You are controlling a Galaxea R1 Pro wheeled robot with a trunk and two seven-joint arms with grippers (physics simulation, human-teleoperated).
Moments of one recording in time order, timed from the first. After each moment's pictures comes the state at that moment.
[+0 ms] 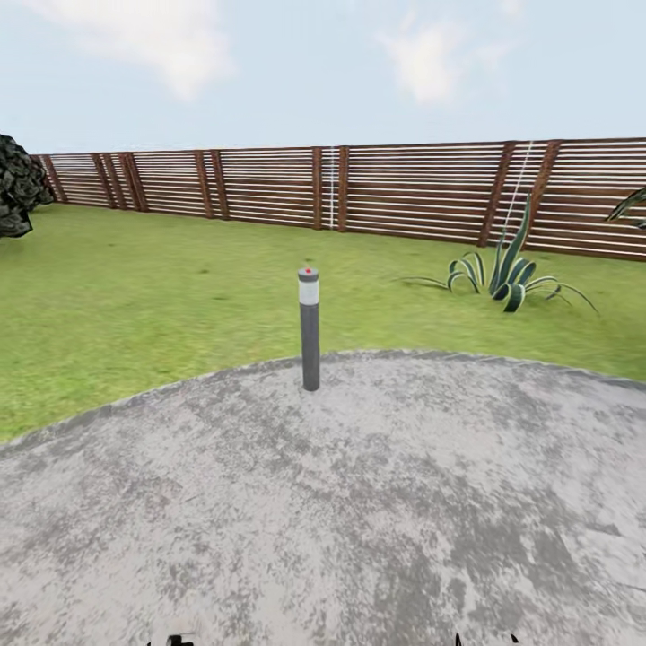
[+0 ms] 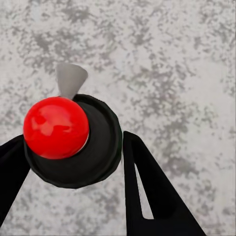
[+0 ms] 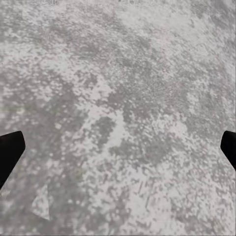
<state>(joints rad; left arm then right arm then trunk) -0.43 0.08 -0.06 -0.01 0.11 -0.31 -0.03 -0.30 -0.02 -0.56 -0.07 0.79 -0.71 -0.39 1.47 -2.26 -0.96</state>
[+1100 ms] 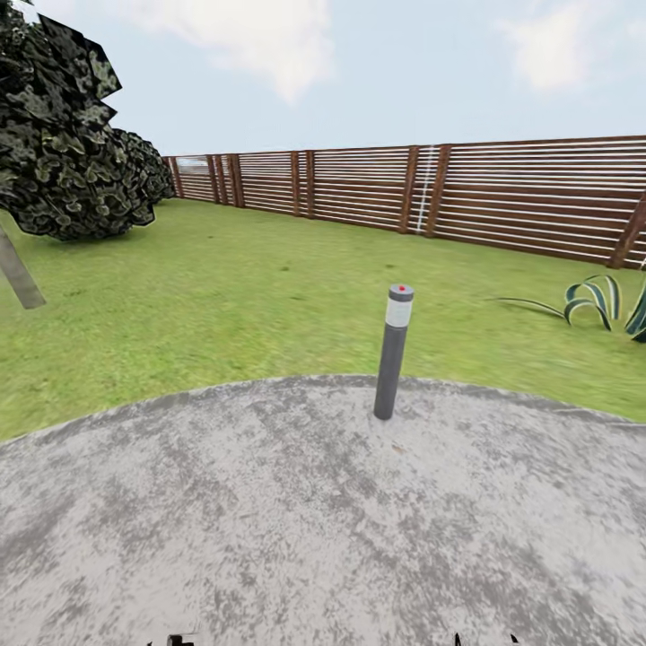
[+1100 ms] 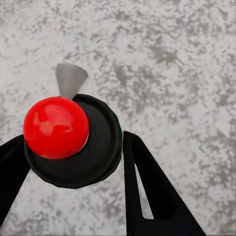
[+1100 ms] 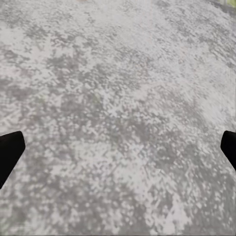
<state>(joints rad) -0.43 0.08 -0.06 -0.01 0.11 -0.31 -0.03 -0.30 -0.02 -0.56 -0.07 0.79 -0.71 -0.39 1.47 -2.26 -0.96</state>
